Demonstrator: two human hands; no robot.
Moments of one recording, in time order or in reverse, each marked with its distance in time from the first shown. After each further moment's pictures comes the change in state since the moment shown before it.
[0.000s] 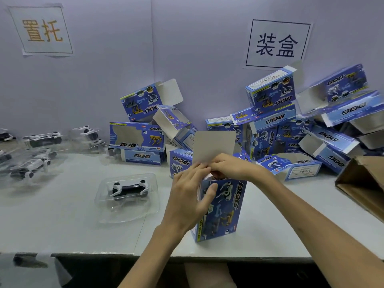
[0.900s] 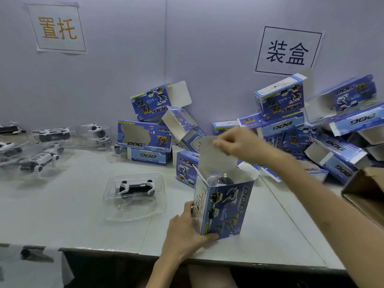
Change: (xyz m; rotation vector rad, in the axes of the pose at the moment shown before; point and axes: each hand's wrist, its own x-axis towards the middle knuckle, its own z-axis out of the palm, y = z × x) left_hand -0.067 -0.056 0.023 -0.088 -0.392 -0.527; right_hand -0.011 -0.051 -0.032 -0.282 0.266 -0.212
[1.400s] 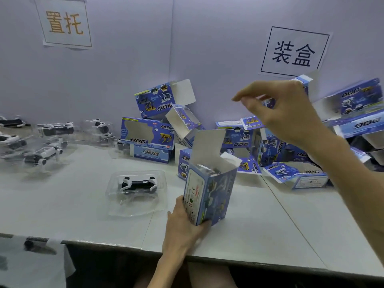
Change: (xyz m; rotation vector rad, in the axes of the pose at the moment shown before) left_hand -0.001 -0.002 0.004 -0.157 0.231 -0.059; right_hand -0.033 -0.046 -0.065 -0.052 0.518 -0.271
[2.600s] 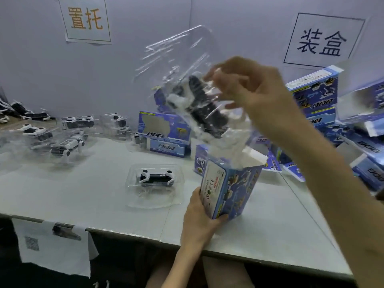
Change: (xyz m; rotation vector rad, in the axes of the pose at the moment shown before) left_hand -0.004 0.013 -0.012 -0.118 0.035 0.041; right_hand 0.016 -0.076 0.049 0.534 -0.092 0.056
